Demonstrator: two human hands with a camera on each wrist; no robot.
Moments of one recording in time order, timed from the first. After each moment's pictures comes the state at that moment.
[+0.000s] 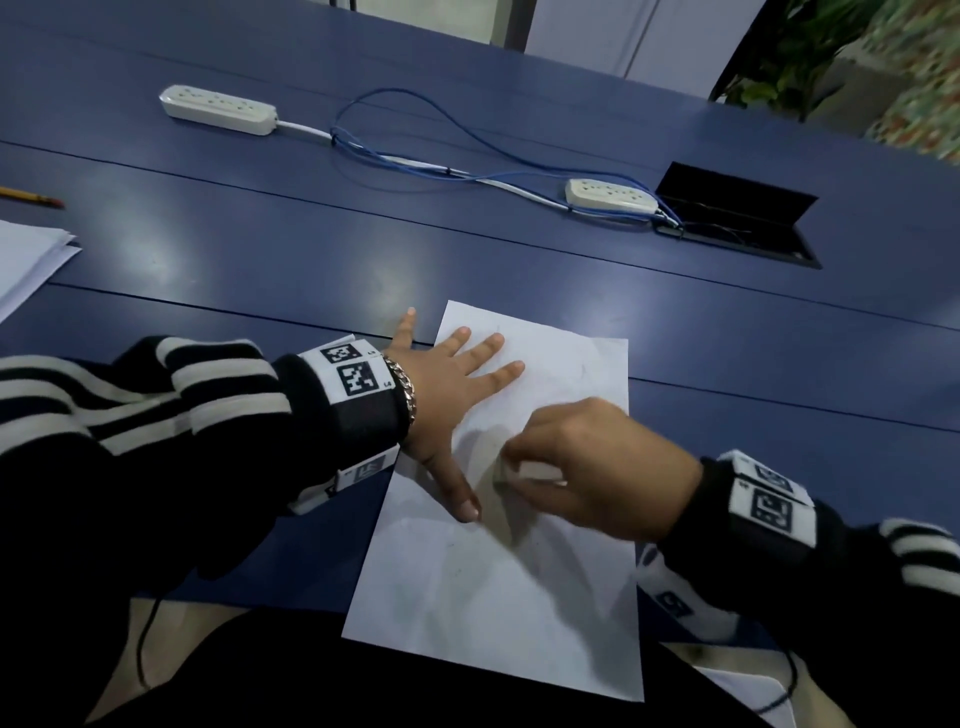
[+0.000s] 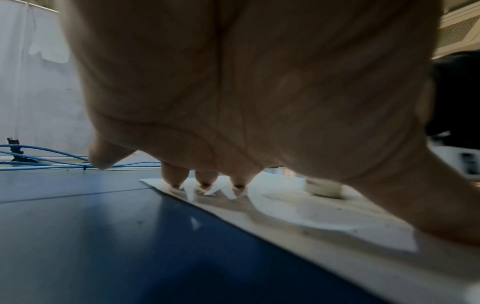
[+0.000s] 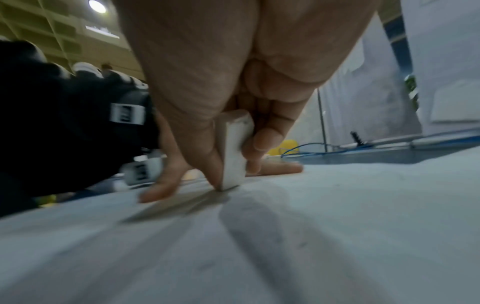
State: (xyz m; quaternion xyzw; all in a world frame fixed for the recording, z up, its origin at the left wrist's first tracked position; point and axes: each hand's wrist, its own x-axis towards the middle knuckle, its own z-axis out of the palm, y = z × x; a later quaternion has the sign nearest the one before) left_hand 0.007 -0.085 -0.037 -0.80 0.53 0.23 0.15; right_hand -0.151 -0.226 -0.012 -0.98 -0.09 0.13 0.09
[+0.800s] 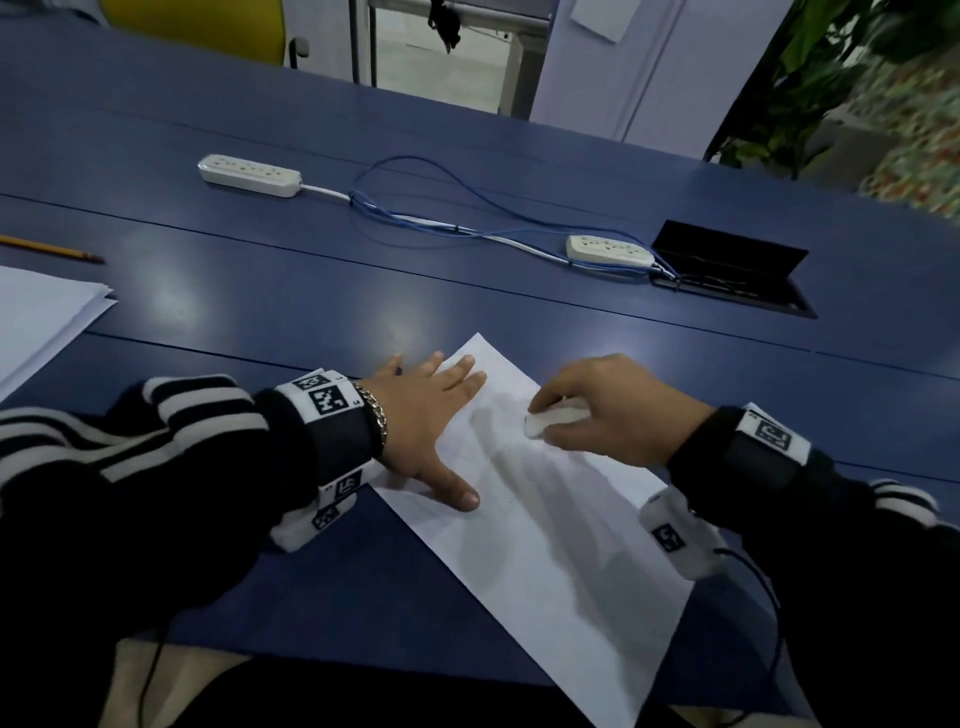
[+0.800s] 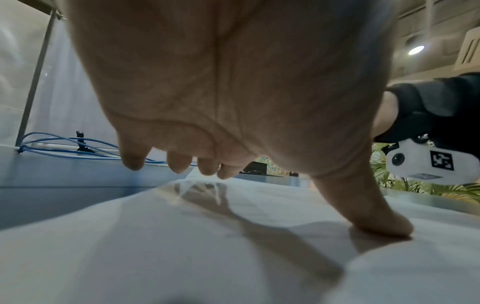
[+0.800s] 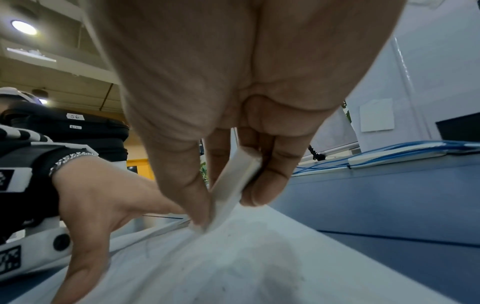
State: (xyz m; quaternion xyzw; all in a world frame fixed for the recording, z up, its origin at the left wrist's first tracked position) left_hand 0.036 -0.074 -0.040 -0.84 0.49 0.24 0.06; right_hand -0.096 -0.287 0.007 -0.99 0.02 0.10 0.10
